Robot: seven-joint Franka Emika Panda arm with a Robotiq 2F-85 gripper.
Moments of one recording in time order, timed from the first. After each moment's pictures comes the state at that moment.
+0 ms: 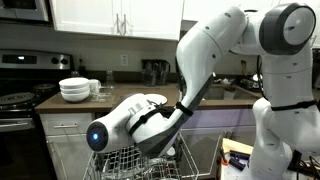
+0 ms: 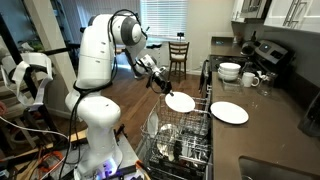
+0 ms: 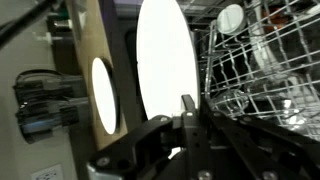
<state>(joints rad) 0.39 0.36 0.21 -2.05 -0.94 1.66 0.98</state>
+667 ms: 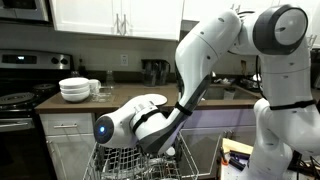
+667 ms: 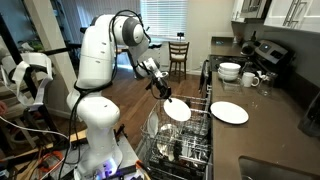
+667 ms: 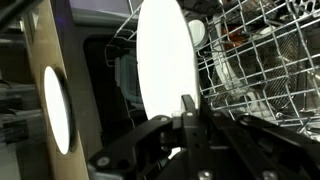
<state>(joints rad) 0.34 0.37 0.21 -2.09 -0.85 1.80 0.90</state>
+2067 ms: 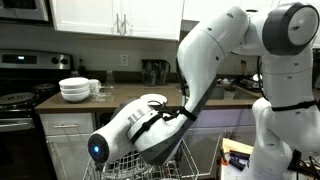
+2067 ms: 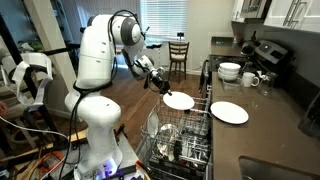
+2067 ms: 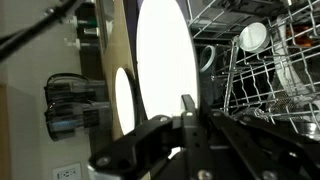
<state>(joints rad) 0.42 0.37 0.22 -2.06 -0.96 1.51 0.99</state>
